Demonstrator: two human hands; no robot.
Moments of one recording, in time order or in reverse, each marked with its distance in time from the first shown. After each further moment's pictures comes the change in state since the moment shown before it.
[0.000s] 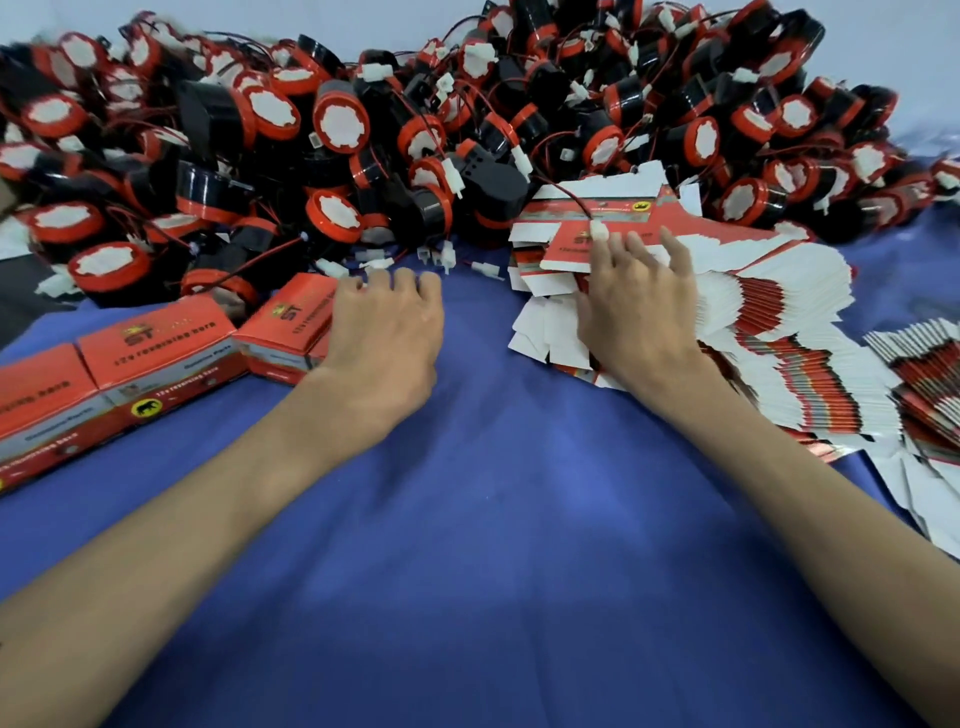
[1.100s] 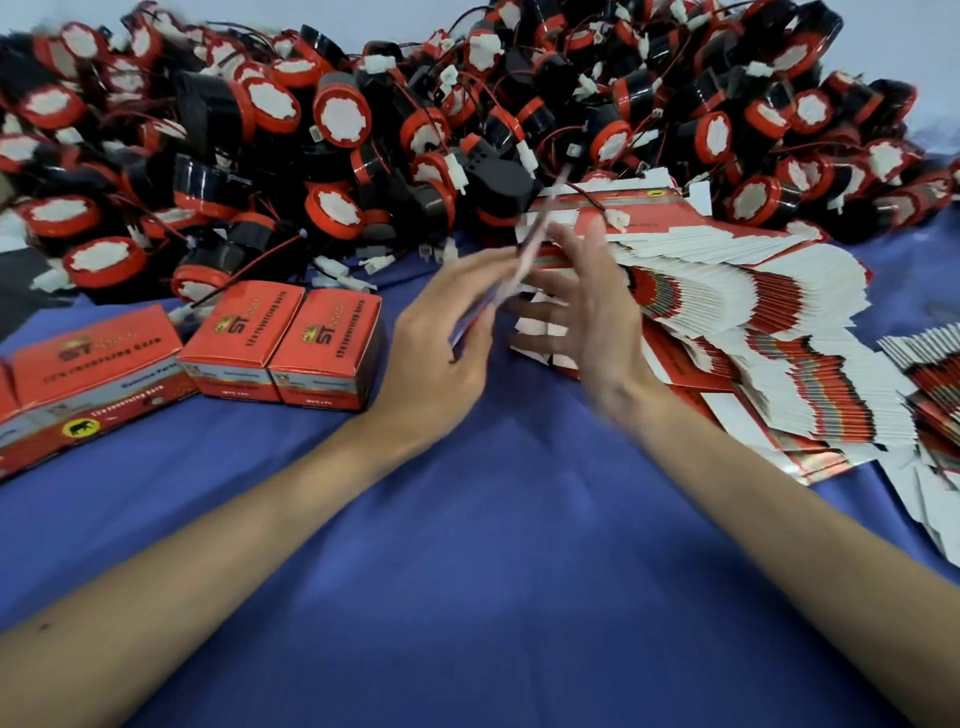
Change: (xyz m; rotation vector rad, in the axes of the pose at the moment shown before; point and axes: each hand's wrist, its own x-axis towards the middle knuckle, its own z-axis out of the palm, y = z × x) left_hand -0.005 0.034 0.014 -1.373 0.541 0.151; right_hand -0.014 -0.035 -0.025 1.967 -0.324 0.382
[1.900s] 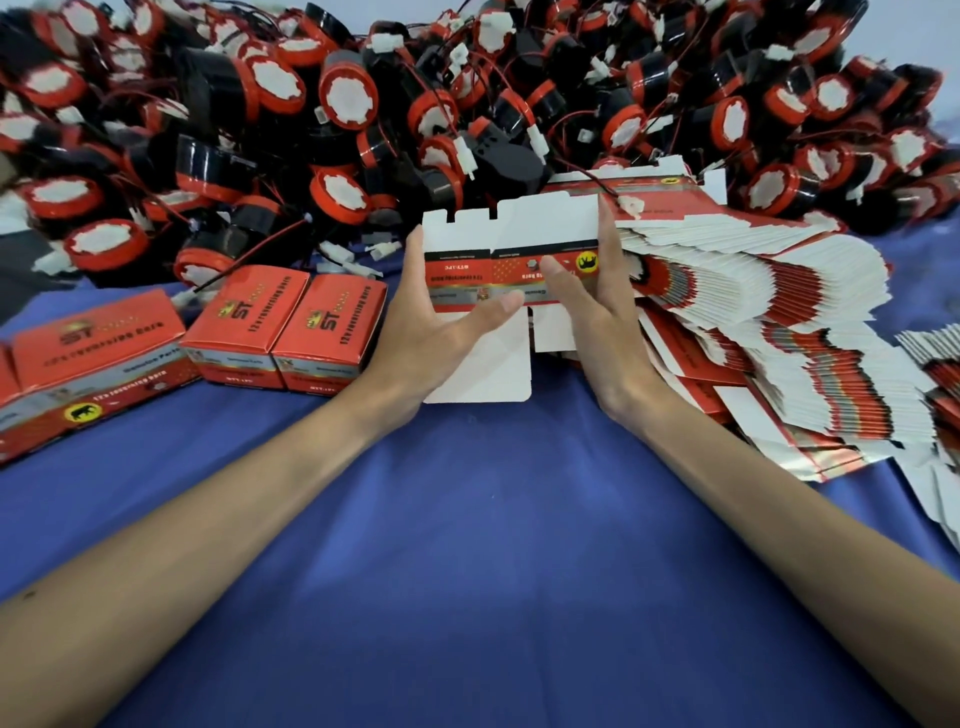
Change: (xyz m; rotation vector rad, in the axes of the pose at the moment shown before) left_hand 0.009 -0.014 -0.007 -0.334 -0.009 -0.560; right_hand 0.004 0.018 -0.006 -0.288 0.068 -0.200
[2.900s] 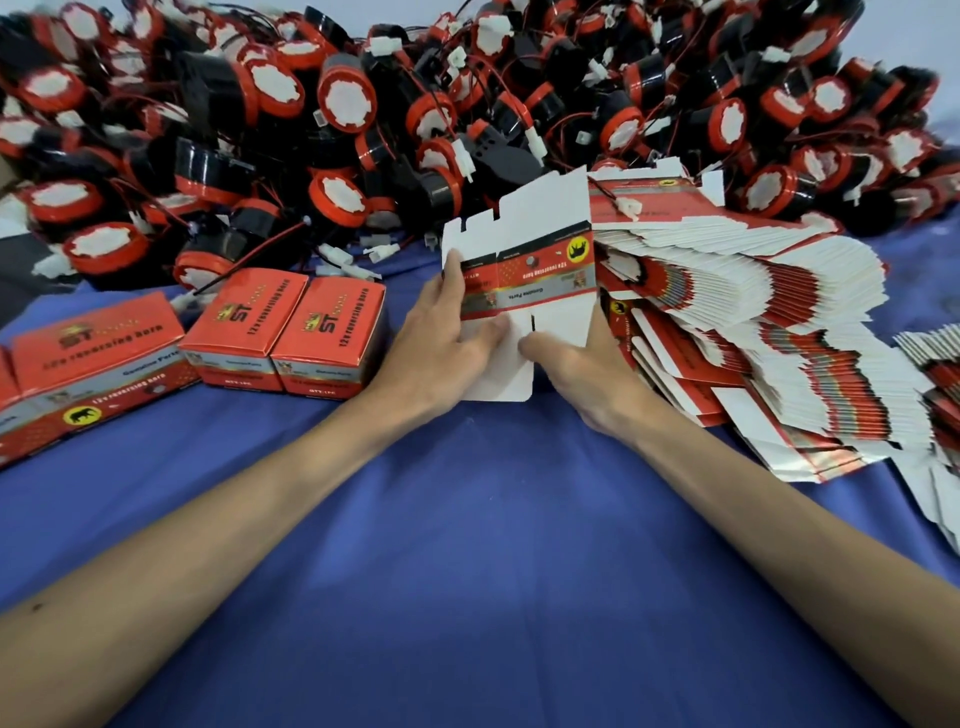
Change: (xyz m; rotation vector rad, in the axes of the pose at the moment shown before) left_hand 0.001 -0.006 0.002 0.561 -0.120 -0.069; right_hand -0.012 0.008 0.003 0.053 -0.215 0.068
